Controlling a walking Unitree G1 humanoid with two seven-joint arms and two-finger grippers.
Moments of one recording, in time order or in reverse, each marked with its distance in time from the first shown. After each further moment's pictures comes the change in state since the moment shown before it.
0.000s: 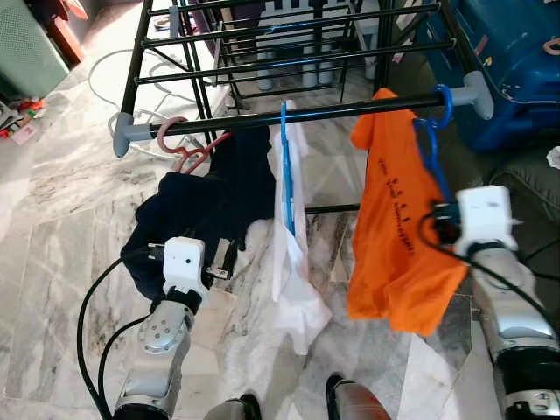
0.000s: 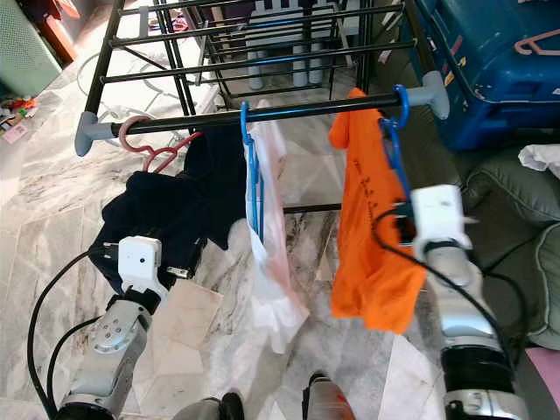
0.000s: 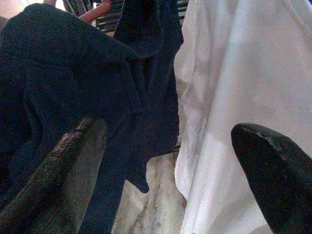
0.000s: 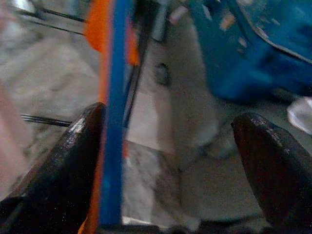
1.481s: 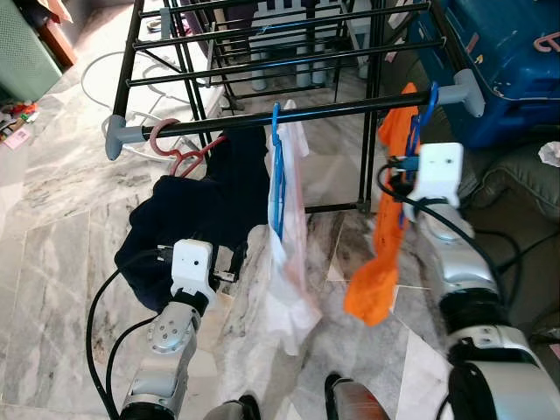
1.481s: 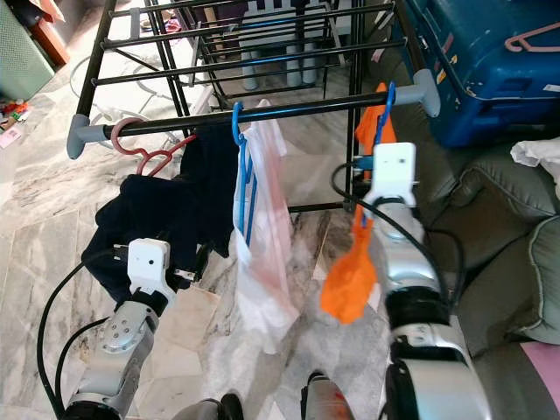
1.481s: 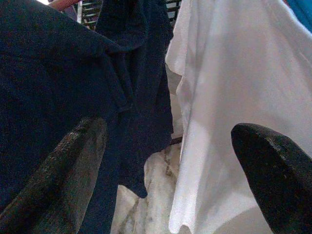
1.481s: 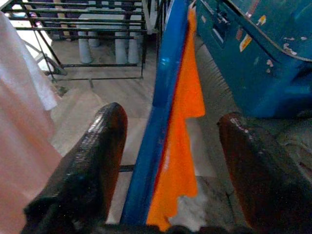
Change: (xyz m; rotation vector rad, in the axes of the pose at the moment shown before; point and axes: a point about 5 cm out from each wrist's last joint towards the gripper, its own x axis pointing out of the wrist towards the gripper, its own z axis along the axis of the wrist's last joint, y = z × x) left arm 0.002 -0.008 -0.006 -0.009 0.026 -0.018; right arm 0.042 0.050 0.056 0.254 -0.077 -0.020
